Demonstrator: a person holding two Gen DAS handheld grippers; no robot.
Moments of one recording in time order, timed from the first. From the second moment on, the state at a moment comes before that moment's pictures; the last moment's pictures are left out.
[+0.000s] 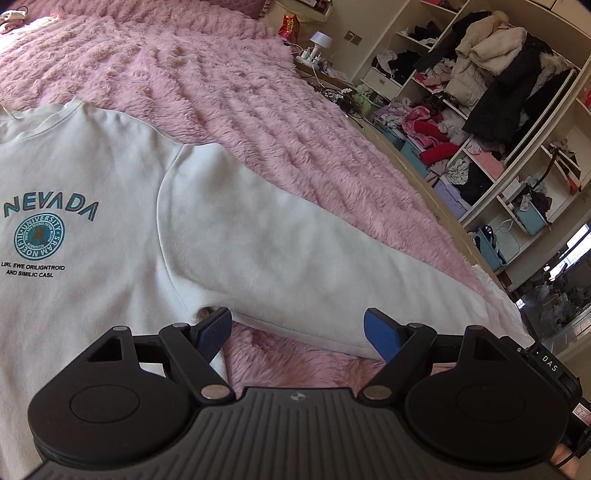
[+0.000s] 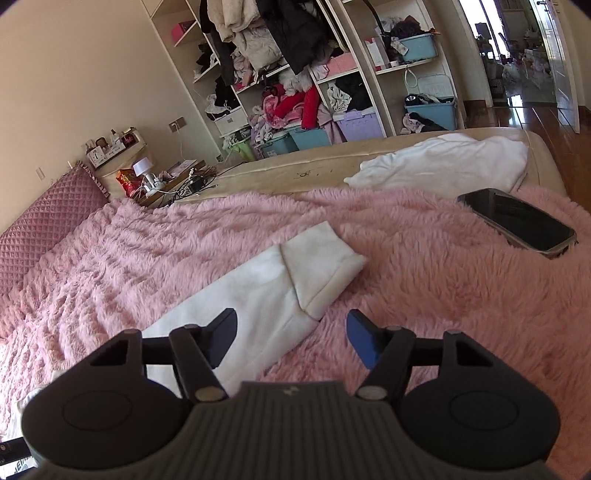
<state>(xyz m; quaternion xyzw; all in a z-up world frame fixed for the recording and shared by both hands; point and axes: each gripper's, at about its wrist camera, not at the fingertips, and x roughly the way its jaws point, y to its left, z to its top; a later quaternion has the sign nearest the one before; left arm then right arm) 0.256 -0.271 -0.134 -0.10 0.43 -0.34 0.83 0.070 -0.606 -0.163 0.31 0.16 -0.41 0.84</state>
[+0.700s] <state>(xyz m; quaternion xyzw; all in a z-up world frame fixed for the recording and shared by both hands) 0.273 -0.310 -0.167 -0.08 0.46 -0.36 0.81 0.091 -0.631 -0.169 0.35 0.13 -0.42 0.83</state>
